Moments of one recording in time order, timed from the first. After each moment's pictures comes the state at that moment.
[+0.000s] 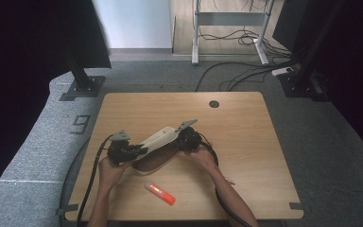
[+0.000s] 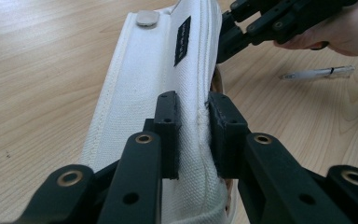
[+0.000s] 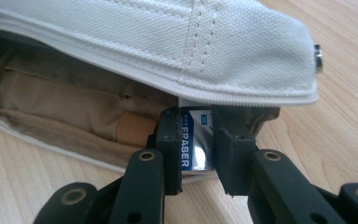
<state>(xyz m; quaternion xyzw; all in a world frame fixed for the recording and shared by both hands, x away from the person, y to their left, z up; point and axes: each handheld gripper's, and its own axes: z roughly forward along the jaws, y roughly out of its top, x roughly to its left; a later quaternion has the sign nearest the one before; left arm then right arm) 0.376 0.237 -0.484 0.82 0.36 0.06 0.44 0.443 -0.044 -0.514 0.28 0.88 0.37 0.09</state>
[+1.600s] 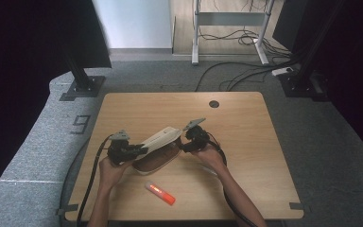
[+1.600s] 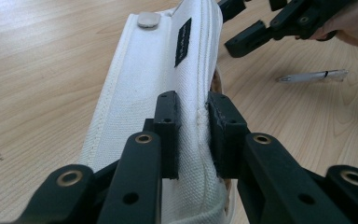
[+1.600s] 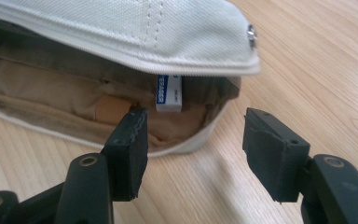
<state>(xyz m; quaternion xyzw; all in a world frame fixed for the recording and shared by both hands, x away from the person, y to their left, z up) 0.378 0.238 -0.485 0.82 0.36 0.06 0.44 0.439 -0.073 -0.504 0.30 0.88 0.36 0.10</state>
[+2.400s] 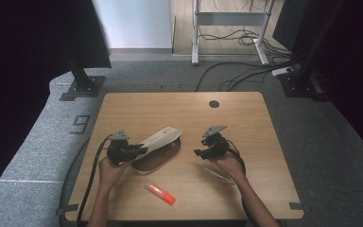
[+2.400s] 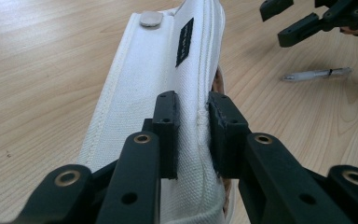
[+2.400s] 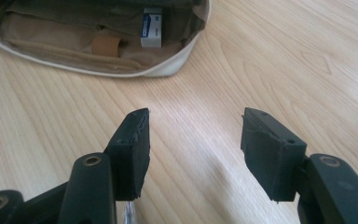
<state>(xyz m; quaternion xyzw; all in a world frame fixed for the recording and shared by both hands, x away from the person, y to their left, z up) 0.378 0.240 -0.485 0.82 0.36 0.06 0.44 0.407 -0.136 -0.503 0.31 0.87 0.37 0.11</state>
